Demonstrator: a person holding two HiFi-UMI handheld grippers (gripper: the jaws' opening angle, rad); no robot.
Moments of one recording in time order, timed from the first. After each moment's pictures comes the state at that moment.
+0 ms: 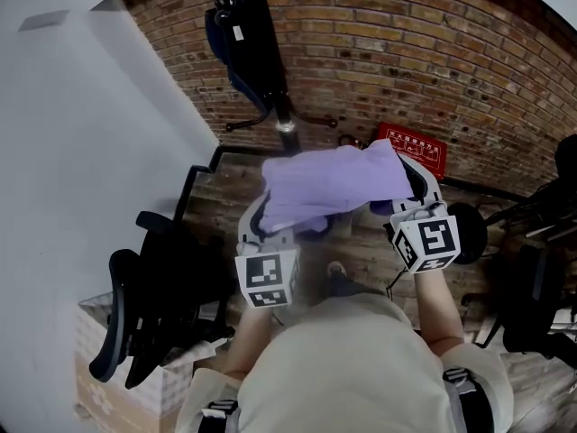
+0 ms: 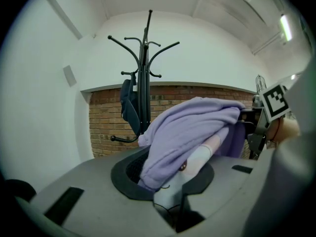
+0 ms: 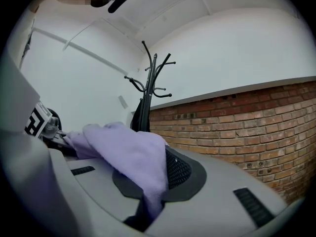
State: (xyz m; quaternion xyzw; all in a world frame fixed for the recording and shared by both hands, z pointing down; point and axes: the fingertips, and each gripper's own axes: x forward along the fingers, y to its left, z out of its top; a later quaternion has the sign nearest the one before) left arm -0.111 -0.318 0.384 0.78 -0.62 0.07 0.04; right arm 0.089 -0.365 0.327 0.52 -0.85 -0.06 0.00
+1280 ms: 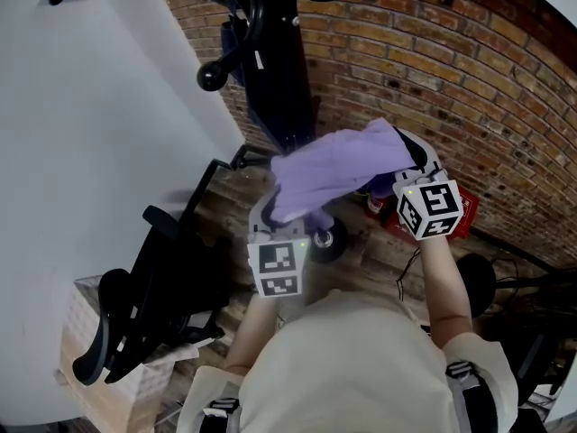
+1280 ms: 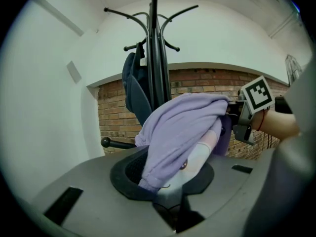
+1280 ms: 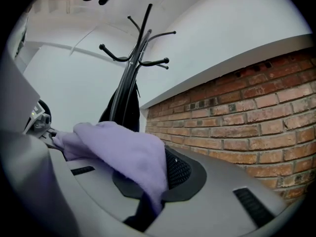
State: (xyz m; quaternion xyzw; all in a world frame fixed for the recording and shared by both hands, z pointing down) left arm -0.137 -0.460 0.413 0.71 -0.69 0.10 0.06; right arm 0.027 -0.581 0.344 0.41 -0.91 -0.06 0.01
